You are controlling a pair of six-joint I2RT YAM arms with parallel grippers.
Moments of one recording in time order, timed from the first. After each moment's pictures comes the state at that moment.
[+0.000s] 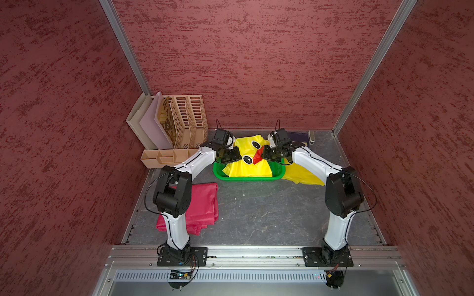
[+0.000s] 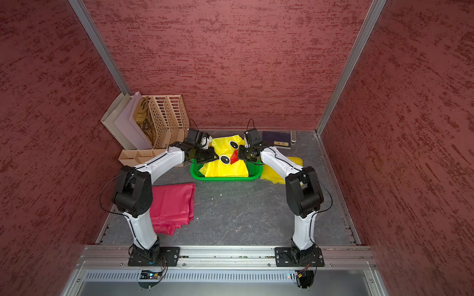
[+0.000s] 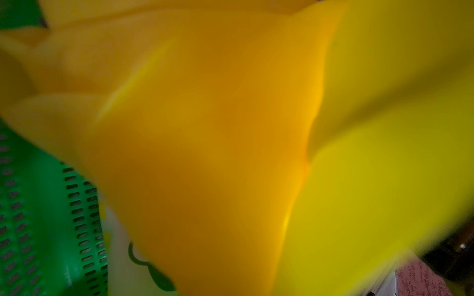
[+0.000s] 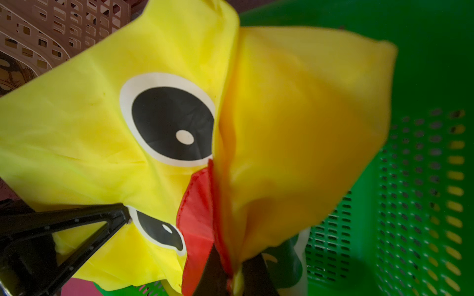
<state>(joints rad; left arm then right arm) -0.36 1.89 1.47 -0.52 0.38 -0.47 0.43 1.91 1.54 -0.52 -0.24 0.57</state>
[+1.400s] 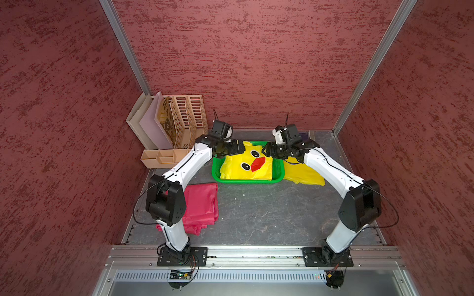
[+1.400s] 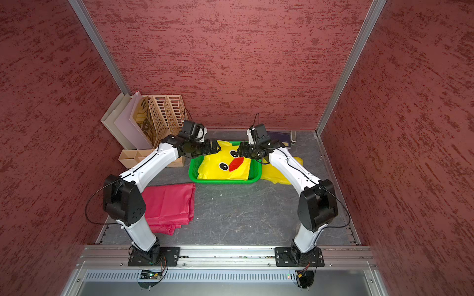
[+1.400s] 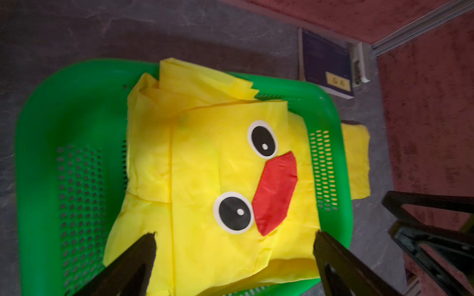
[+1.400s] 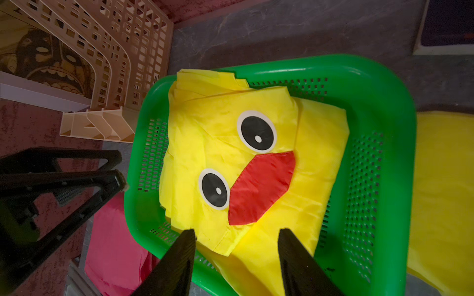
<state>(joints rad) -0.39 1.74 1.57 -0.65 0.26 -0.48 0.43 1.70 1.53 -0.61 -0.25 0.51</state>
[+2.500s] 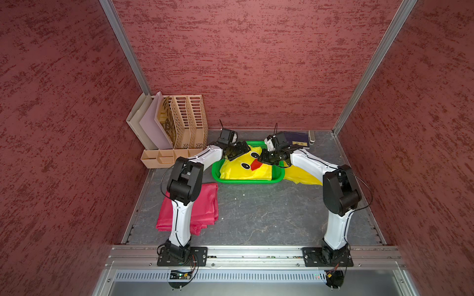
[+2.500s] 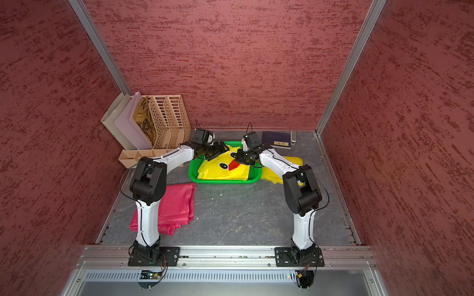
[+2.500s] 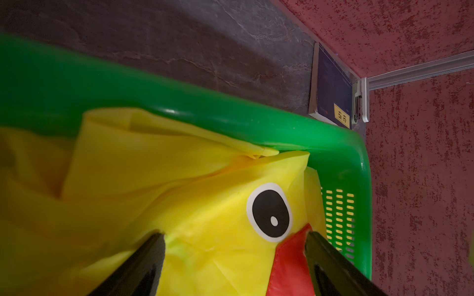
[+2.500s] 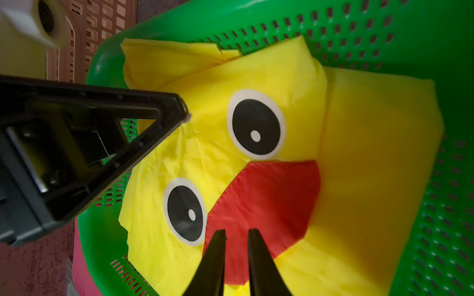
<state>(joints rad) -0.36 2.12 1.61 -0.31 0.36 -0.70 0.43 1.94 1.49 -0.45 -0.34 0.54</state>
